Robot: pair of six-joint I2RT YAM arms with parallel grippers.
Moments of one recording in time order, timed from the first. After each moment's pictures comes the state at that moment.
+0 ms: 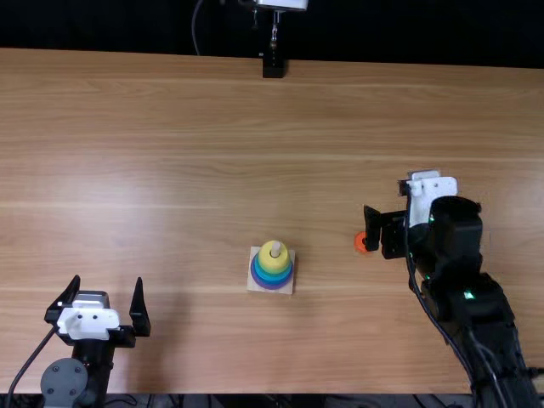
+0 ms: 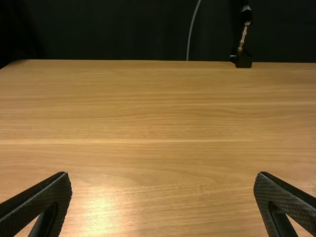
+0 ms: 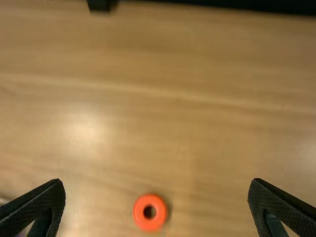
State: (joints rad) left arm -0.06 0.01 0.08 -0.23 -0.03 -0.05; right arm 0.12 1.21 0.89 -0.34 -0.04 -0.05
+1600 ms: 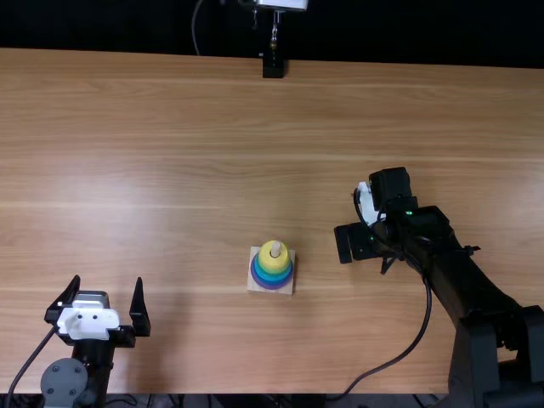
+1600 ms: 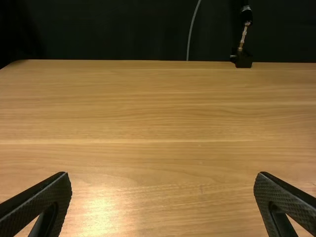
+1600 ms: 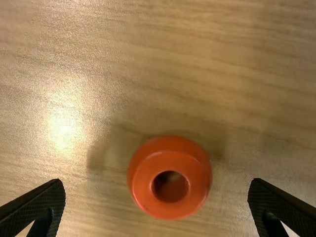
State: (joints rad) left arm -0.06 0.01 0.08 -0.23 -0.03 -0.05; right arm 0.17 1.78 1.10 -0.63 -0.03 -0.04
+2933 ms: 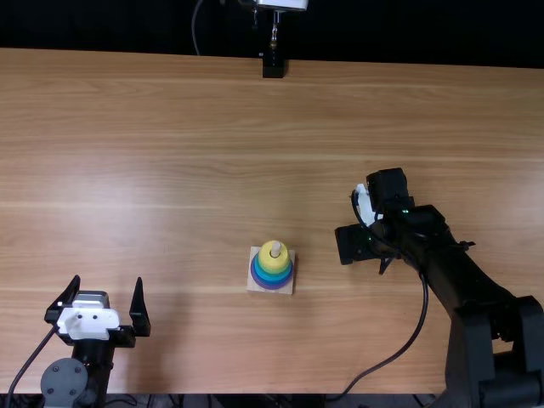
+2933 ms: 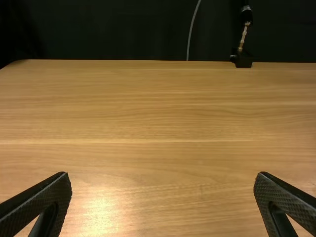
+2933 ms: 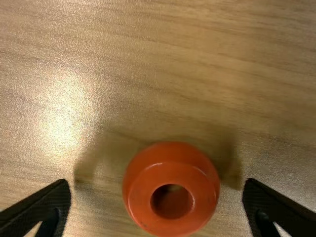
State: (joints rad) left arm -0.06 0.01 0.08 -0.23 -0.03 -0.05; right arm 0.17 1.82 1.10 -0.62 -0.03 -0.04
